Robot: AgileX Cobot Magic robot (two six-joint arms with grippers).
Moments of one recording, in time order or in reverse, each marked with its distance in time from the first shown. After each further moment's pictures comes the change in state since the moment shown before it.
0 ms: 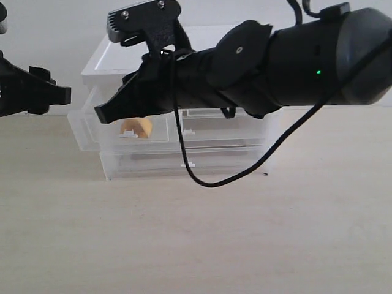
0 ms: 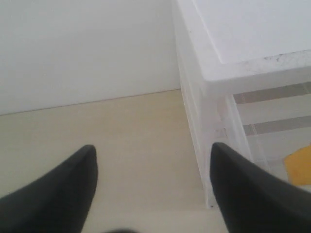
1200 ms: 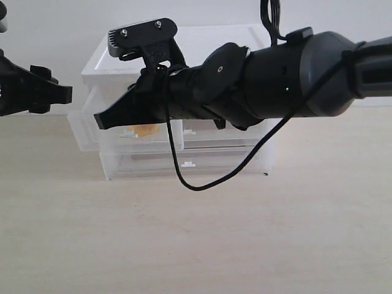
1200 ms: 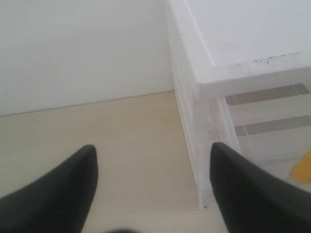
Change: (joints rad) left arm 0.000 -0.006 0.001 -0.001 0.021 0.000; right arm -0.004 0.079 -0.033 0.026 -0.041 0.041
